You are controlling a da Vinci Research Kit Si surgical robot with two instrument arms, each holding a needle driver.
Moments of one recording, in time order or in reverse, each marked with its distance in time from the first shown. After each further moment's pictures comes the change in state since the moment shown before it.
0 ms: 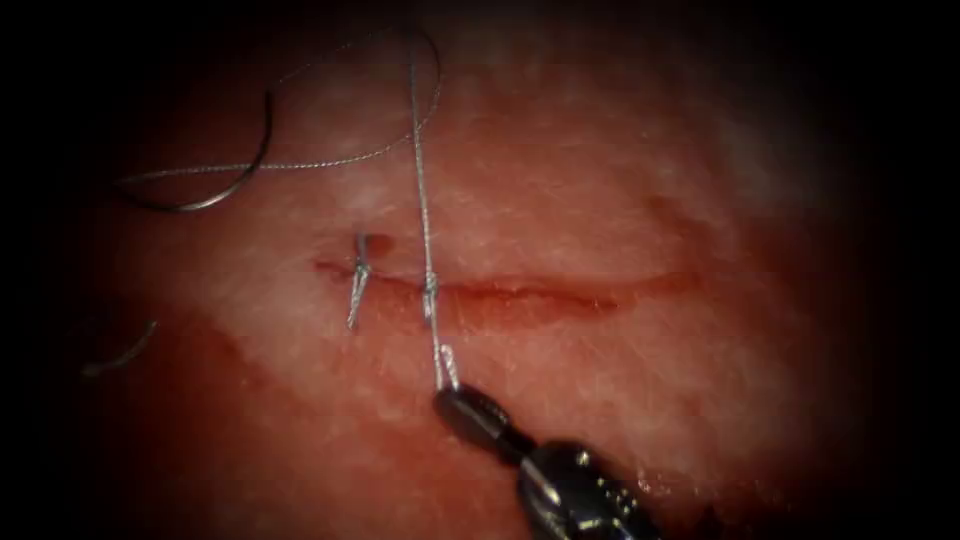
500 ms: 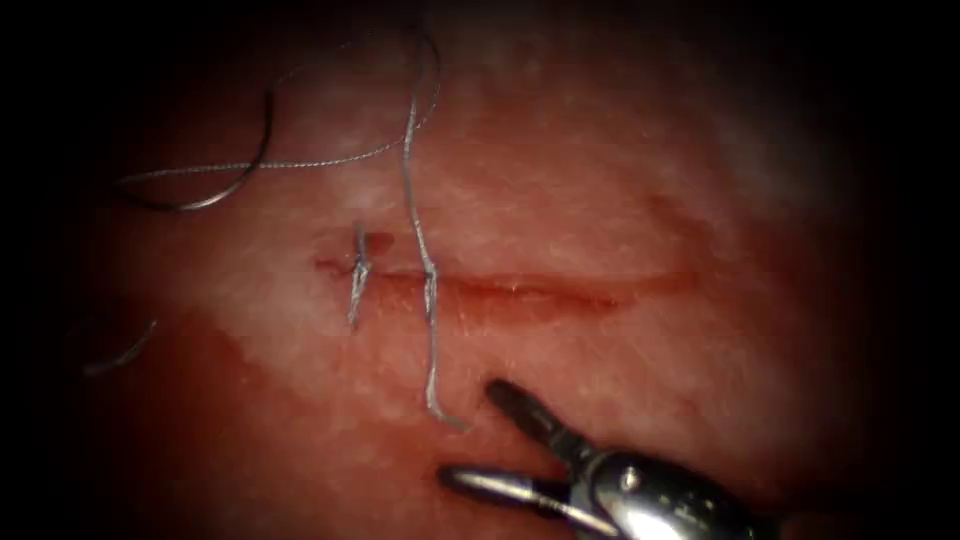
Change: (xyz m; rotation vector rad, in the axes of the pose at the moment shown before) right arm 0.008 -0.002 -0.002 0.159 -0.033 -0.346; left arm 0.014 0.006 -0.005 -0.132 0.119 -0.109
